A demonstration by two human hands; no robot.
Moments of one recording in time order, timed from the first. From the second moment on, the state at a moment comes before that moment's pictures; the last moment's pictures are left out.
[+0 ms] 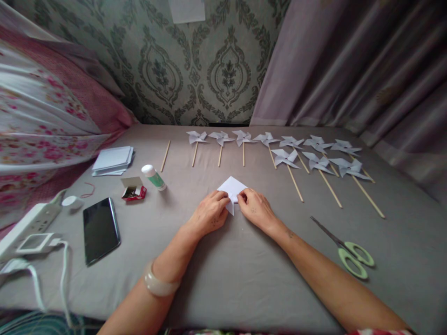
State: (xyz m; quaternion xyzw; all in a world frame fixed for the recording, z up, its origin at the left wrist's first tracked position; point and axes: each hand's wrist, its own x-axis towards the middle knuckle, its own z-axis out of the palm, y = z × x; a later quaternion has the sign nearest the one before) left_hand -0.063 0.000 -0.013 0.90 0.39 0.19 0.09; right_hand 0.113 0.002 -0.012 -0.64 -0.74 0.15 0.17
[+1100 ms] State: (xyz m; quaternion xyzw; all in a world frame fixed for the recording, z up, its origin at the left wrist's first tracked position) left_hand -0.058 0.001 -0.014 0.90 0.39 0.17 0.07; right_hand 0.114 0.014 -0.001 -0.66 -0.71 0.20 0.15
